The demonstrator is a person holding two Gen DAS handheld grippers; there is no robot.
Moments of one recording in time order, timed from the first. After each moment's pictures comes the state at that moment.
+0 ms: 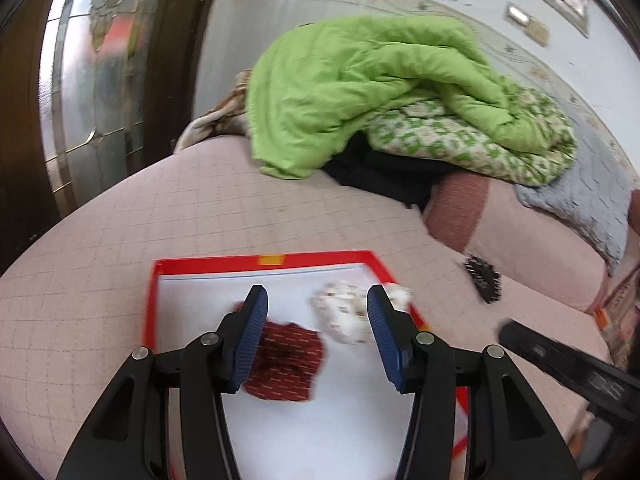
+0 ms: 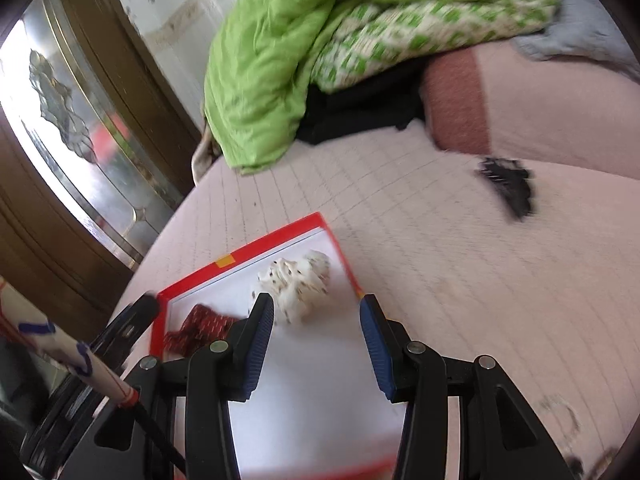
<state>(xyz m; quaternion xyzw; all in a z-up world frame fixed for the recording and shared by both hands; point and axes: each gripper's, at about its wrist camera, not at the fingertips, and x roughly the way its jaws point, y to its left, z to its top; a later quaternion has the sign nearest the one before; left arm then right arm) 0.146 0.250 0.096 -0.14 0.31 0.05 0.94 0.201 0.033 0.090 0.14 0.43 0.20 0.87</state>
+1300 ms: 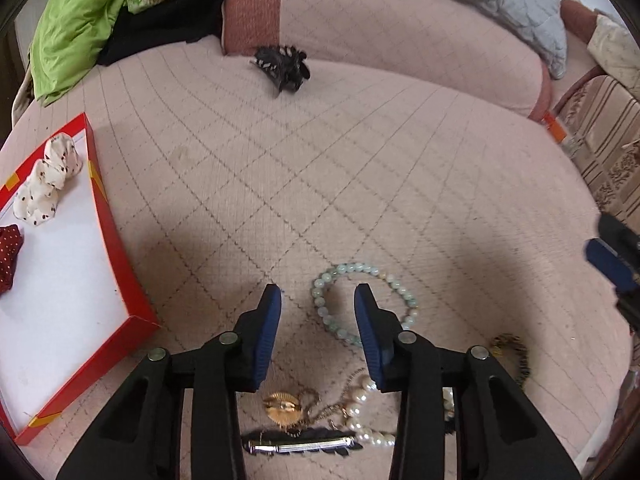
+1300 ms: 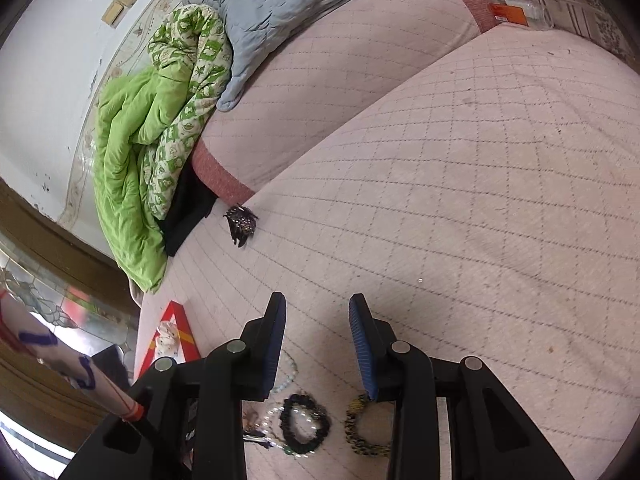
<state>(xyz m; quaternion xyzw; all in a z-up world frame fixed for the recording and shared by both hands) 0.175 -0.024 0.010 0.00 0.53 -0.11 0.84 0.119 -0.273 0.061 0.35 0.42 0.02 0.84</state>
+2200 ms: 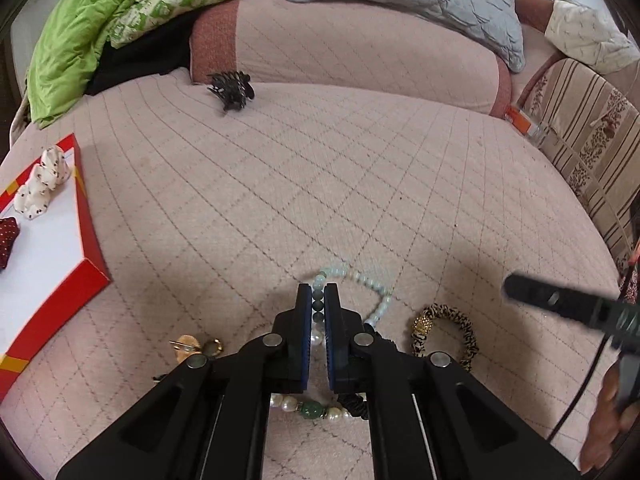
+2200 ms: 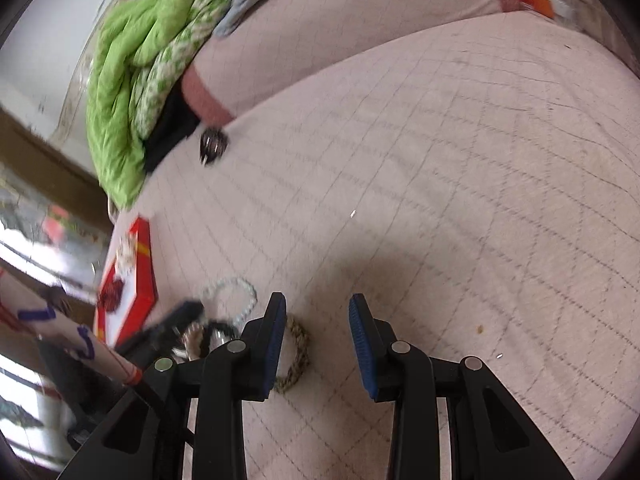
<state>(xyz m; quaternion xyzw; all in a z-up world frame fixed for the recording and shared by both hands) 0.119 -0.071 0.024 0.01 0.47 -0.14 0.87 0.096 -0.284 0.021 0.24 0.52 0.08 0.82</state>
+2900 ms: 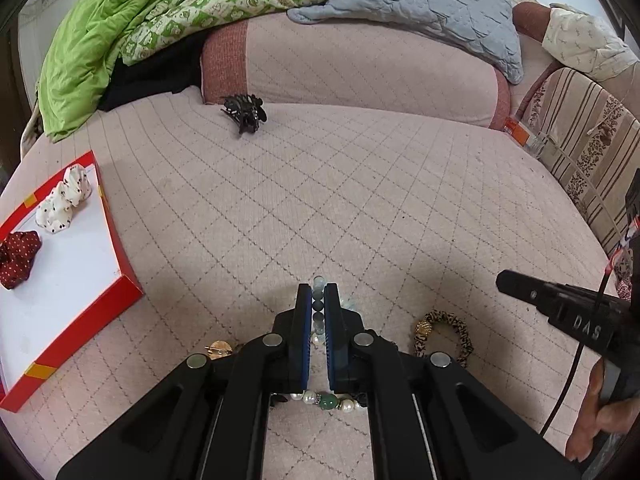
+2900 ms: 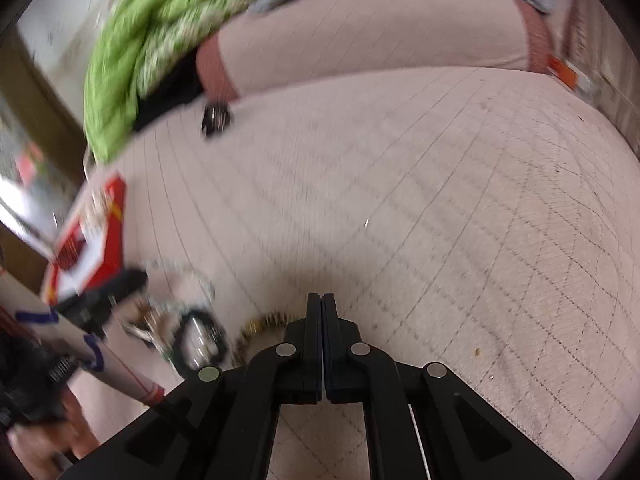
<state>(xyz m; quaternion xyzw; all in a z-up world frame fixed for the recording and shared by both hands) 0.111 -0.061 0.049 0.01 0.45 -0.14 0.88 0.095 -0.266 0.034 0.15 0.50 0.05 0.85</state>
